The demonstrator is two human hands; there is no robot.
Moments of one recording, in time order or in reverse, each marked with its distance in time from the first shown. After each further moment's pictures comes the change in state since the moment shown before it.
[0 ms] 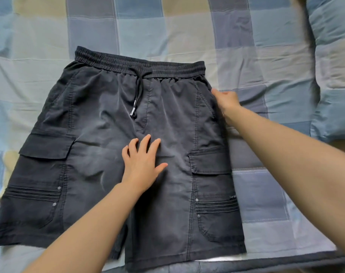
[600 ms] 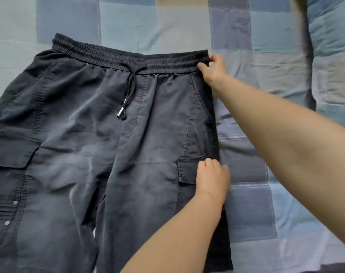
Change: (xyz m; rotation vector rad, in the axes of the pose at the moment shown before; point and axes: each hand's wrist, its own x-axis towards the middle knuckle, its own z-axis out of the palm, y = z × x) left_hand 0.046 0.203 0.029 0.029 -0.204 0.330; right_hand 0.082 -0.060 0.031 -0.119 -0.027 -0.274
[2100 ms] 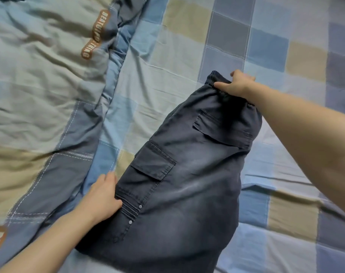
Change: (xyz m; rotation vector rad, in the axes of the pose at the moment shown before) left_hand -0.313 -0.479 -0.002 -0.609 -0.049 -0.747; right_hand -0.066 -0.214 0.264 -0.935 -0.273 -0.214
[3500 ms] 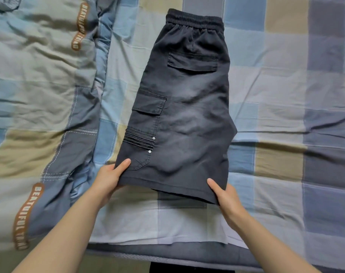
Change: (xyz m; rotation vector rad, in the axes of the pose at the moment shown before) left_hand -0.050 0.001 0.035 -1.130 -0.010 -0.215; right_hand -0.380 0.115 0.178 1.265 -0.318 0.475
